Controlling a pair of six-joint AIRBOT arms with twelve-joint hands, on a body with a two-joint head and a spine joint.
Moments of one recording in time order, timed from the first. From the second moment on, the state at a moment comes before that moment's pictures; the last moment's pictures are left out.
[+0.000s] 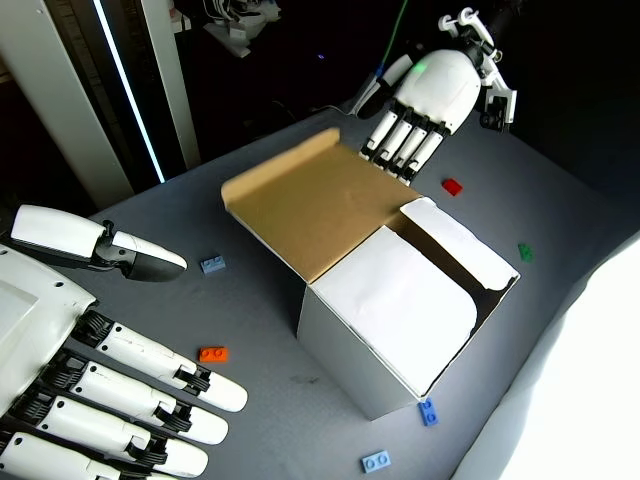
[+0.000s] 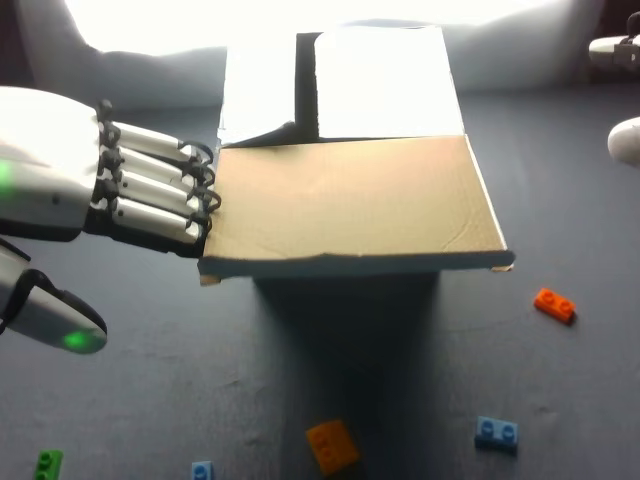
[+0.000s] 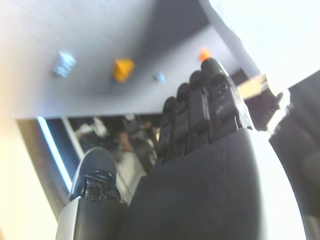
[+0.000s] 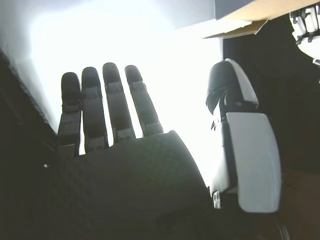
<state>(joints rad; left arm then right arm) 0.15 -0.88 1.44 1.76 -1.16 -0.37 -0.10 -0.61 0.90 0.21 0.12 -1.00</state>
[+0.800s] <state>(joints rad) -0.04 -0.95 1.52 1.77 -1.03 -0.39 -0.10 -0.61 0.90 0.21 0.14 -1.00</state>
